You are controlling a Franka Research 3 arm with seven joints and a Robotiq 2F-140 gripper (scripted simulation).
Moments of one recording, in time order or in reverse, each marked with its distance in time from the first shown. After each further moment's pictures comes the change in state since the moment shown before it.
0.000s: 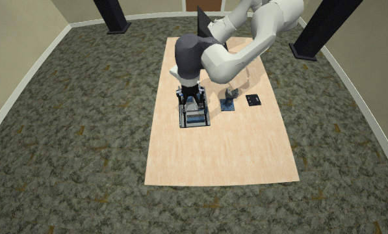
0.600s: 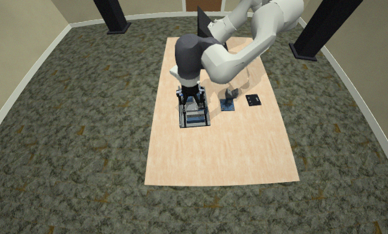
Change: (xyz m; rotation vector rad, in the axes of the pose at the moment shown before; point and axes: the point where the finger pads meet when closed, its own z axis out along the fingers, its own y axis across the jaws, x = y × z) arm 0.000 0.000 0.000 0.000 0.001 -0.001
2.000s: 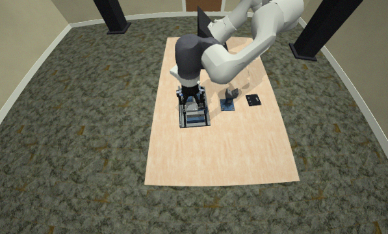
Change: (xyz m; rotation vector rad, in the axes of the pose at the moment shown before) arm 0.000 0.000 0.000 0.000 0.001 0.000
